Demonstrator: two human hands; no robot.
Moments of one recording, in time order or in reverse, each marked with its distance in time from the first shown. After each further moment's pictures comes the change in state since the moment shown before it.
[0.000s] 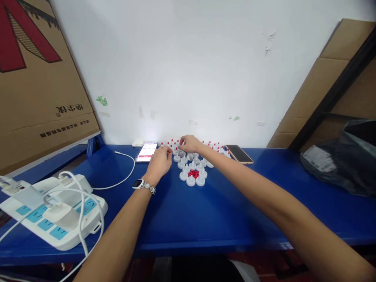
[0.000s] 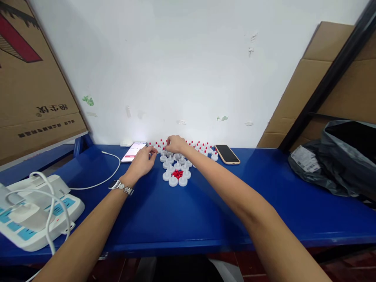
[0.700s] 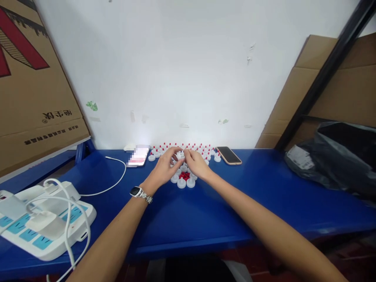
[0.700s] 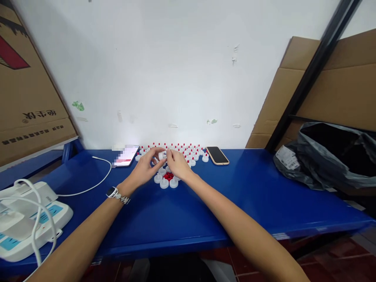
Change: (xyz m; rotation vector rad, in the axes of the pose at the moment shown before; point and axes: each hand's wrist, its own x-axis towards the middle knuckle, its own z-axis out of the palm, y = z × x) left_hand -0.010 0.055 -0.002 -0.395 -0.041 0.299; right_hand -0.109 -0.010 -0.010 0.613 0.308 0.023
